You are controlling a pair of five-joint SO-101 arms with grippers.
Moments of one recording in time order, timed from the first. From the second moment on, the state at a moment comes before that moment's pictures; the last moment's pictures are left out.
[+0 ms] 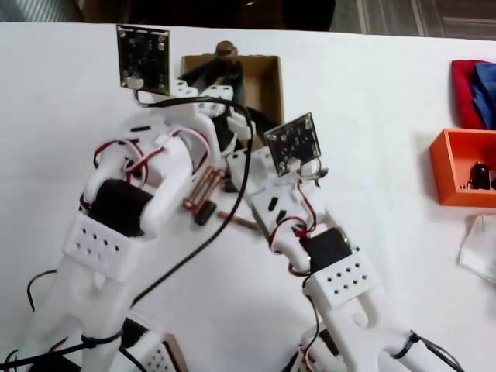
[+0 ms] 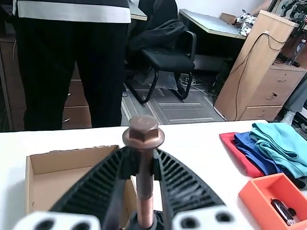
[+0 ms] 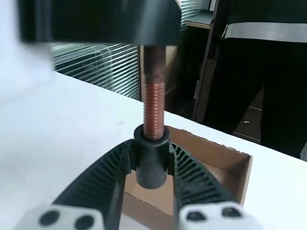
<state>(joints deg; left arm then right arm) 18.5 -35.7 15.1 40.2 17.1 -30.8 -48.6 54.3 10.4 4.4</state>
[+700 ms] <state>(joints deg) 18.9 -35.8 21.5 40.6 13.1 -30.9 -48.4 54.2 11.0 4.4</state>
